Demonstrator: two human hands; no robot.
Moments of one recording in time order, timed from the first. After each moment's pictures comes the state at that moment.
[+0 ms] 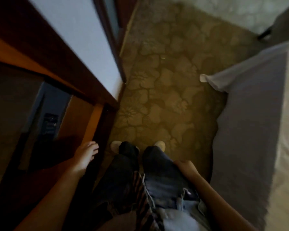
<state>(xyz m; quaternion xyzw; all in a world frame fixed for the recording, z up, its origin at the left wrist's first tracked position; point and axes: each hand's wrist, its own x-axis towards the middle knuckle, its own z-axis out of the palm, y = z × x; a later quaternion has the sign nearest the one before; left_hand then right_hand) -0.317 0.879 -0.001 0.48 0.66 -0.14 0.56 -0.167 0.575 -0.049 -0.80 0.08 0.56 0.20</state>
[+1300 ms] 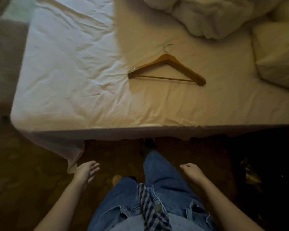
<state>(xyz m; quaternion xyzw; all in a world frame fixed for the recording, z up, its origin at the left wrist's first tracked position) 0.310 0.455 -0.036 0.77 0.10 -0.56 0.30 -0.042 0.358 -0.024 -0.39 0.75 0.14 0.52</state>
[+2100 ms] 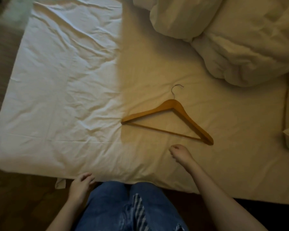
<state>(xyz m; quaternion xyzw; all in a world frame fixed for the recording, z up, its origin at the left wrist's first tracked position) 0.314 0.222 -0.046 0.81 0.15 -0.50 0.25 0.059 -0.010 -0.032 -0.47 0.67 0.12 0.56</state>
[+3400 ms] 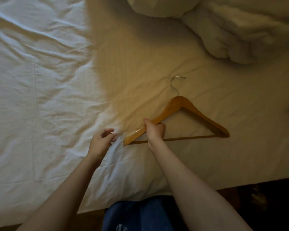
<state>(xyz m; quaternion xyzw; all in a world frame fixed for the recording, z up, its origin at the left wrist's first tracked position) 0.378 -0.002 -0.075 0.76 -0.14 -0.58 0.25 0.233 -0.077 -0.084 -0.09 0.81 -0.19 0.55</state>
